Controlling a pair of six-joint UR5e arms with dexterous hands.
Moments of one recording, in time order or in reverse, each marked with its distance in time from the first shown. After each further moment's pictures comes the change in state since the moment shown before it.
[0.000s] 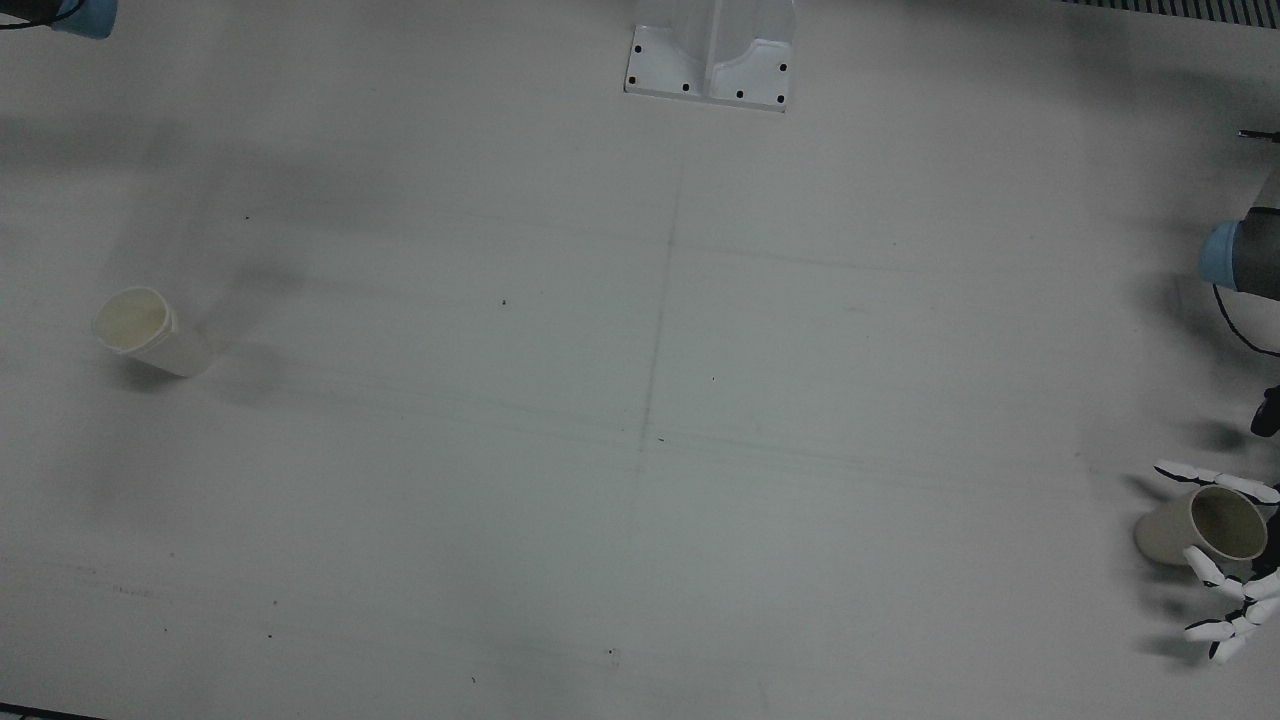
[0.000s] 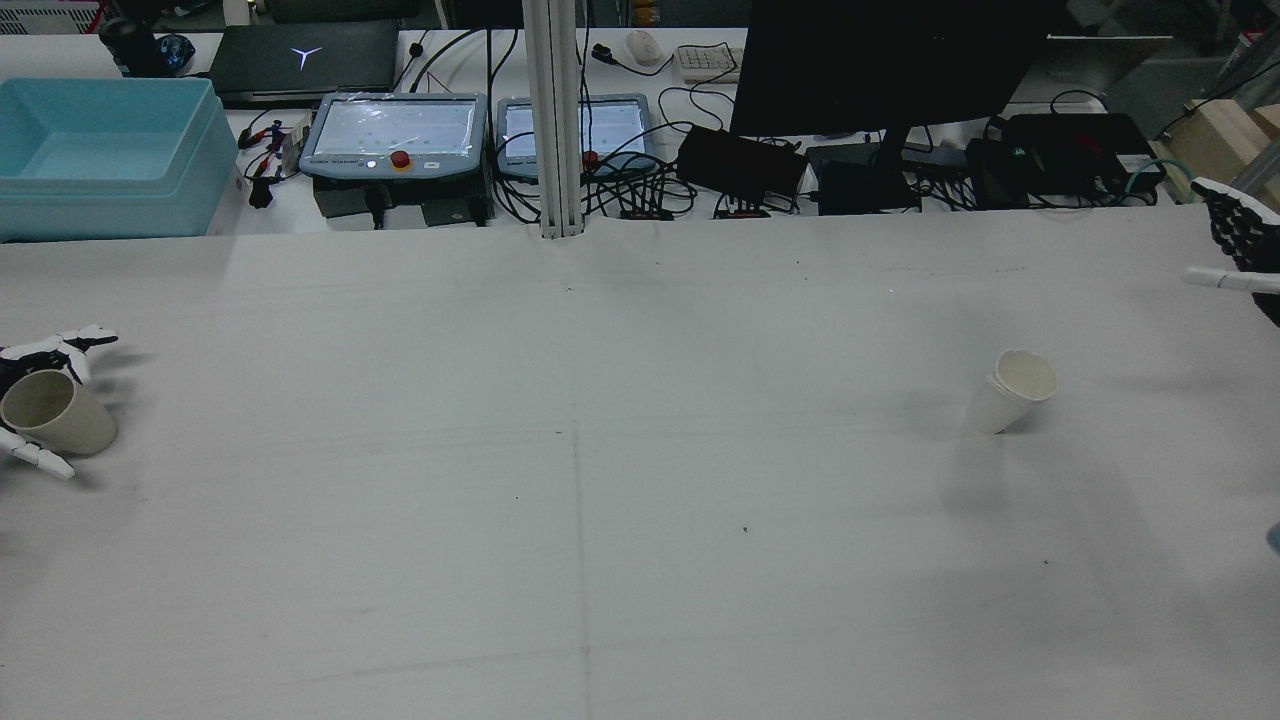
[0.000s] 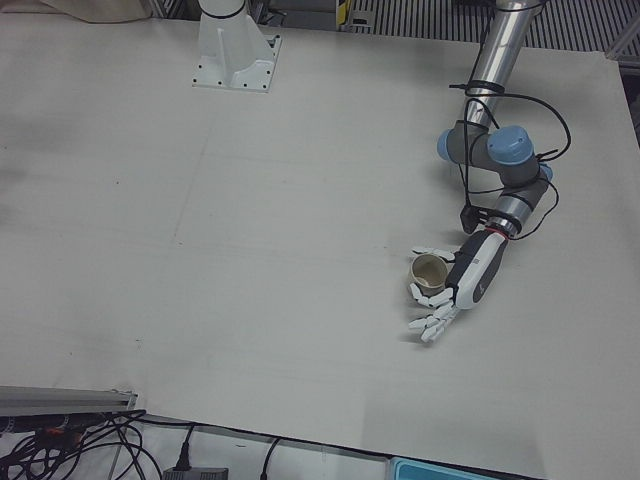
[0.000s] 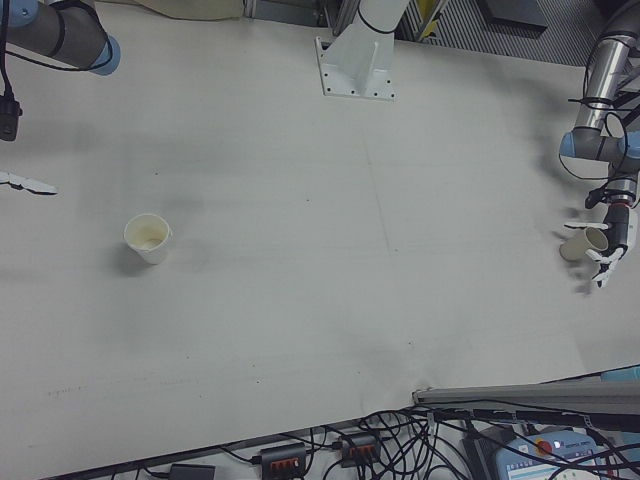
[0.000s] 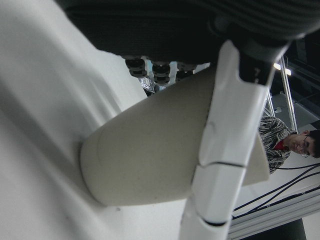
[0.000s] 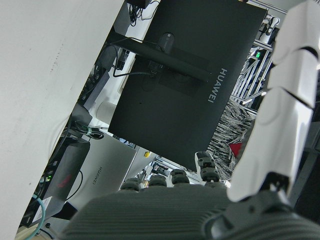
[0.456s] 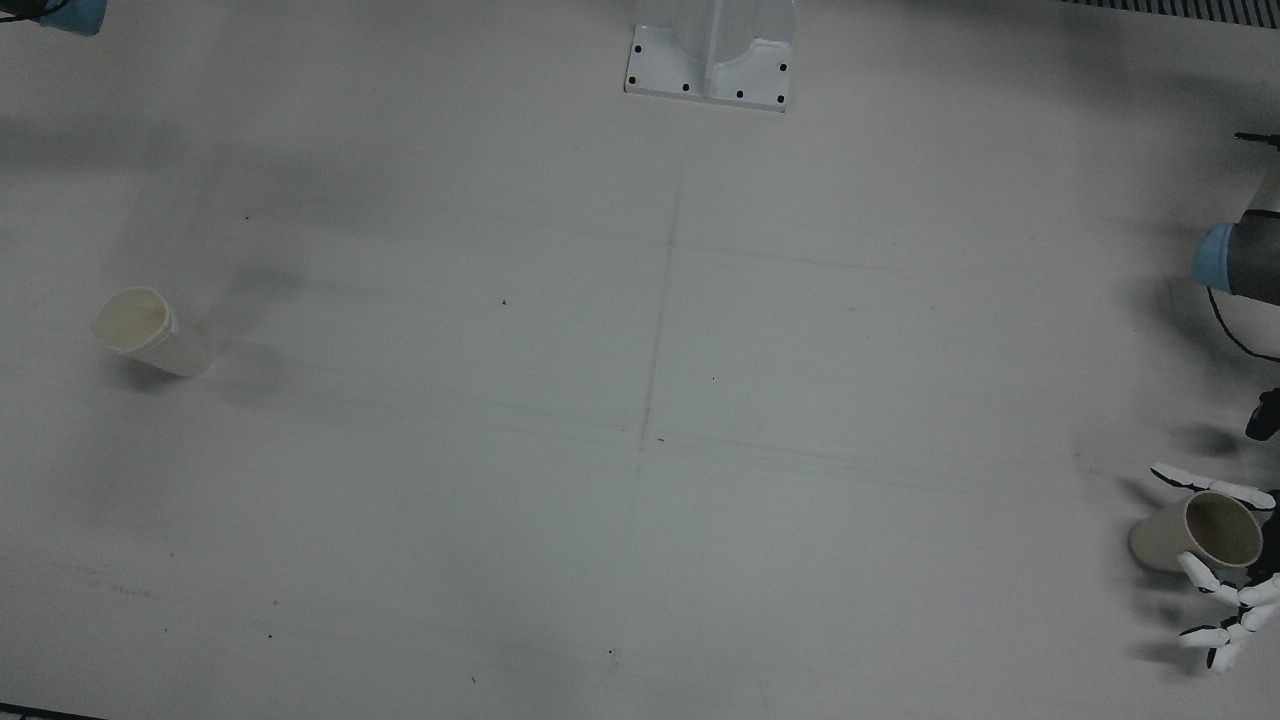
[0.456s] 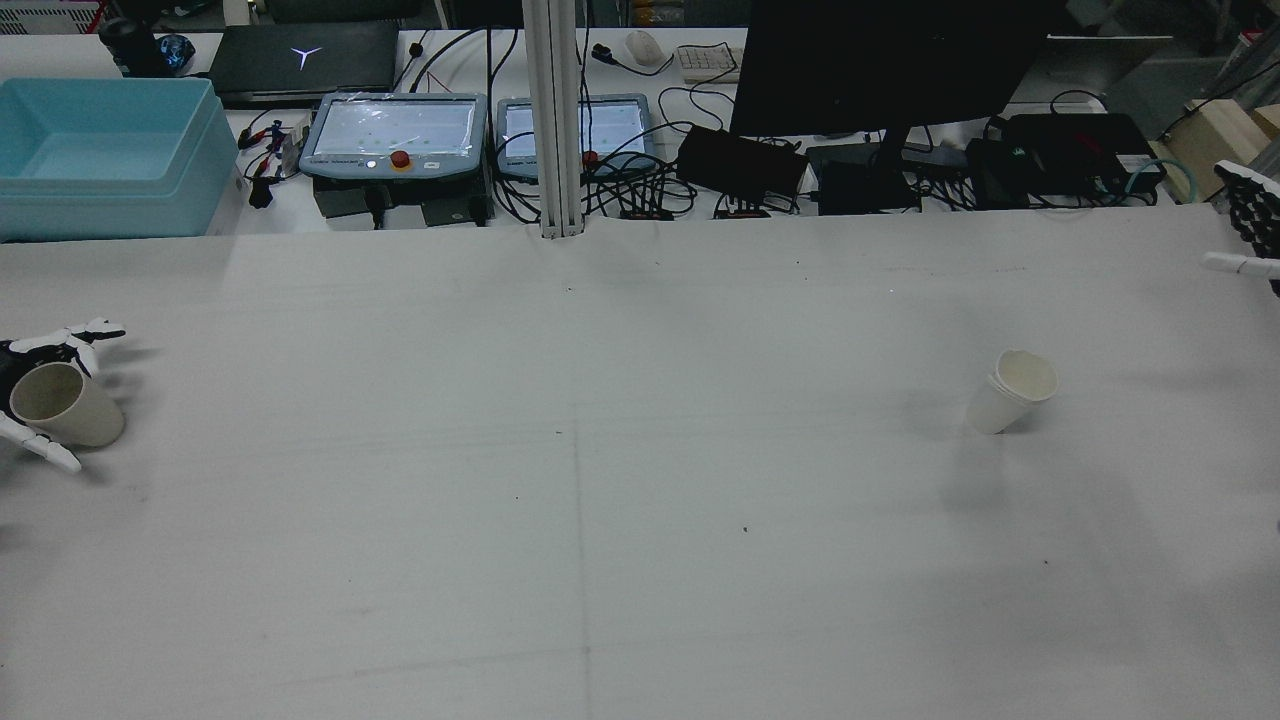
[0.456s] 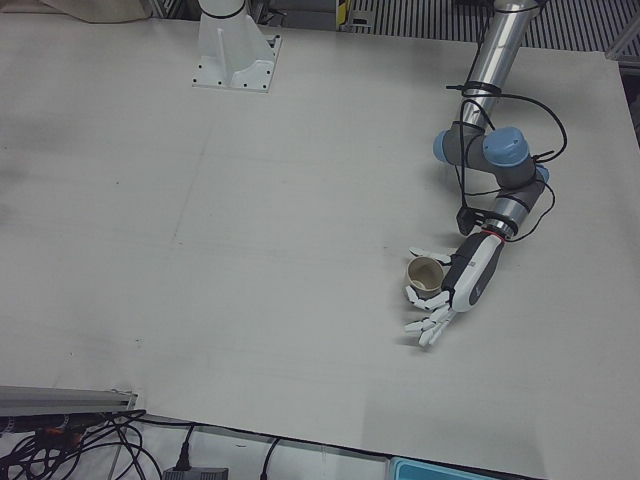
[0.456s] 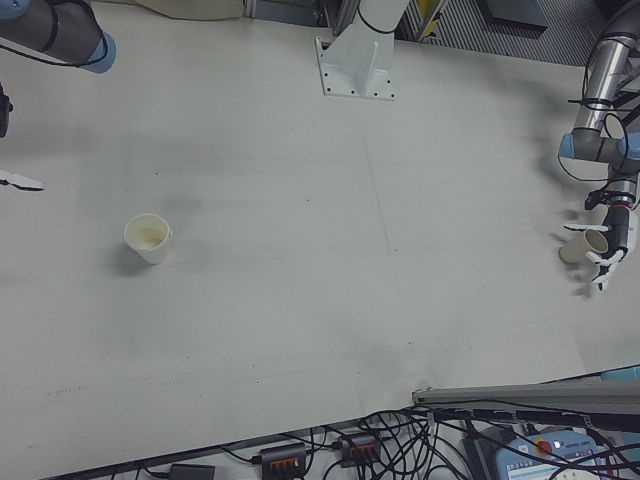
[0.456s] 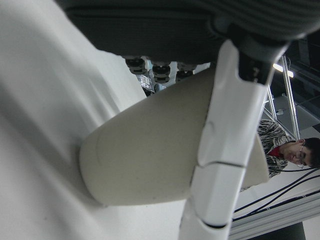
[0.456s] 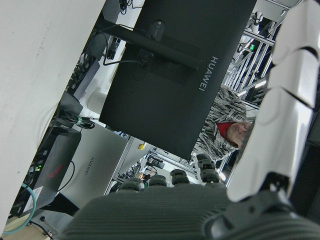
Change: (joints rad) left arm 0.000 -0.015 -0.008 0.030 -0.001 -0.017; right arm 0.033 0.001 0.007 0.001 0.000 0.004
